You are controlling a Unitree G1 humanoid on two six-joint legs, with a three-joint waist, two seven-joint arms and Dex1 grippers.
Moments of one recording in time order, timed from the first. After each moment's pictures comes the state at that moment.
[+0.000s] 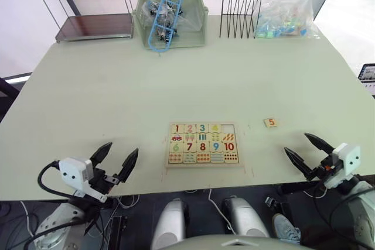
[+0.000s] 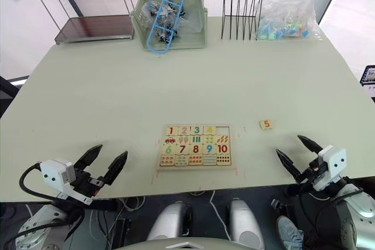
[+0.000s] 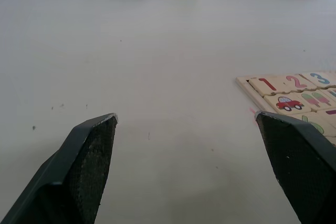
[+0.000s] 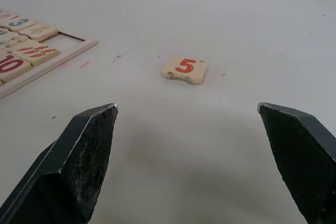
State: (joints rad) left arm 0.51 0.33 0.38 -0.39 -0.51 0.05 -0.63; right arm 0.27 -0.46 -0.32 -0.07 0.45 -0.11 0.85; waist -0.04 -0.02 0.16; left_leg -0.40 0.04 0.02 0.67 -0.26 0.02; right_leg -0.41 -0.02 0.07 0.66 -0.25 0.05
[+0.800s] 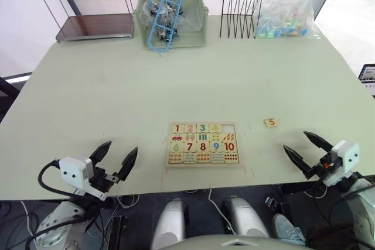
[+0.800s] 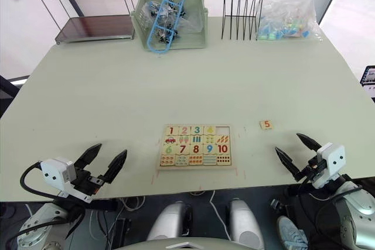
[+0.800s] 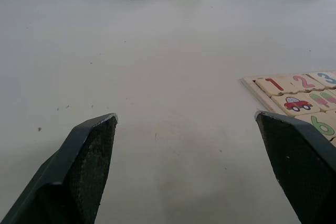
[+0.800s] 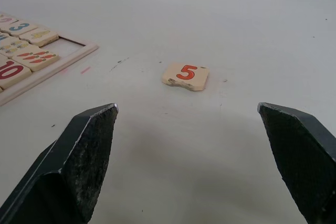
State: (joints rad) left arm 0.49 0.33 0.38 -0.36 -0.50 0.03 -0.65; right arm 0.27 -0.46 -0.31 -0.08 0.45 -0.09 0.84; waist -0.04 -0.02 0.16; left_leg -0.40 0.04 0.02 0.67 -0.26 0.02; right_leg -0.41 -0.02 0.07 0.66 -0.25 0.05
